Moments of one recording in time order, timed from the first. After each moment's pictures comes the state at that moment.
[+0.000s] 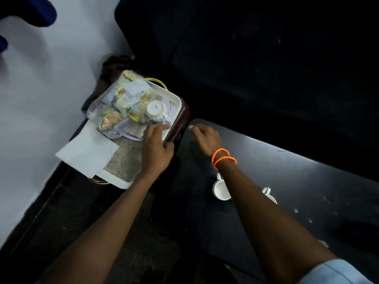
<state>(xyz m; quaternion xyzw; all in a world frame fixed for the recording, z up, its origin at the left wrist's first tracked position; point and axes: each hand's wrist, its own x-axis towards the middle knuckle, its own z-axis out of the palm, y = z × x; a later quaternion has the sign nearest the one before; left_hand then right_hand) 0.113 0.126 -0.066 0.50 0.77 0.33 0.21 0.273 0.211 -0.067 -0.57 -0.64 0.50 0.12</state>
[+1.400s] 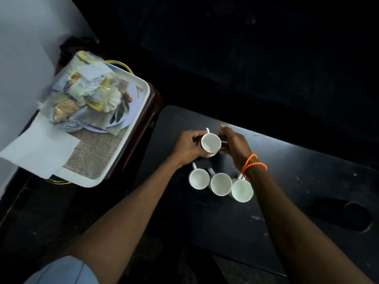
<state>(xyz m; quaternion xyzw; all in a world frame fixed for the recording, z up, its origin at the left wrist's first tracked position) 0.257 0.162 -0.099 0.41 0.63 0.30 0.59 0.429 0.201 -0.109 -0.67 -0.32 0.64 0.22</state>
